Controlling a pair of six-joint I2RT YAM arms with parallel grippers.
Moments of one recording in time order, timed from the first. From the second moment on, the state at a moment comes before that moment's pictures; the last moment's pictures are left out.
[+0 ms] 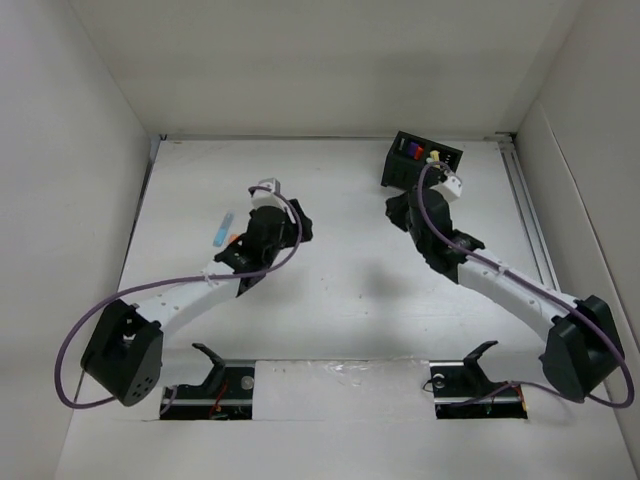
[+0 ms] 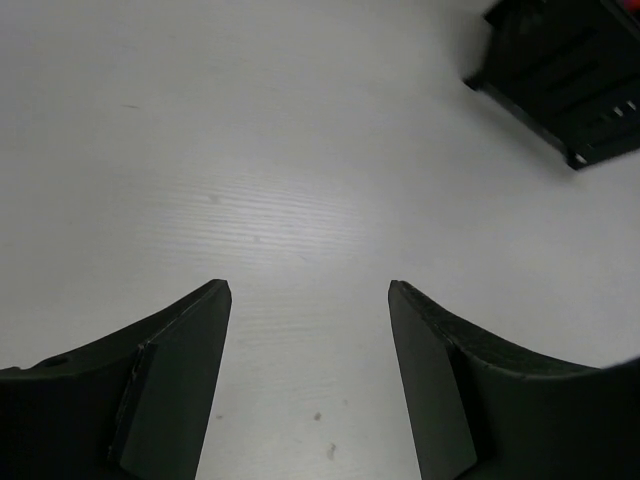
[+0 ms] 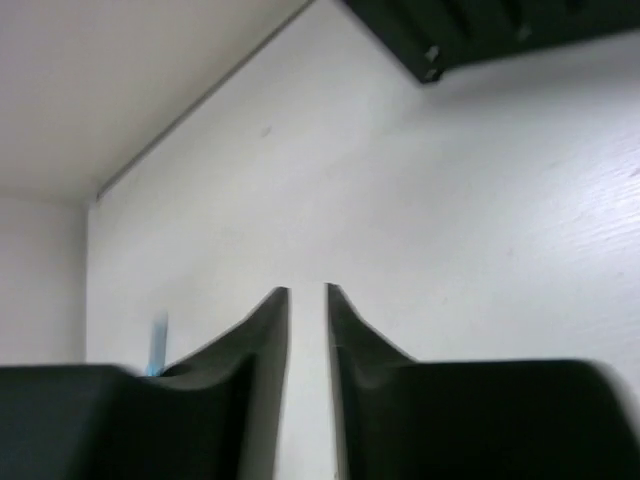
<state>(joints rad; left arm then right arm) -0.65 1.25 0.71 0.11 -0.29 -0.62 0.55 1.27 0.88 0.03 0.47 0.91</state>
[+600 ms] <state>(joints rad) -0.14 1.37 0.76 -0.08 -0.34 -0.71 0.64 1.27 0.83 0.04 0.33 0.93</state>
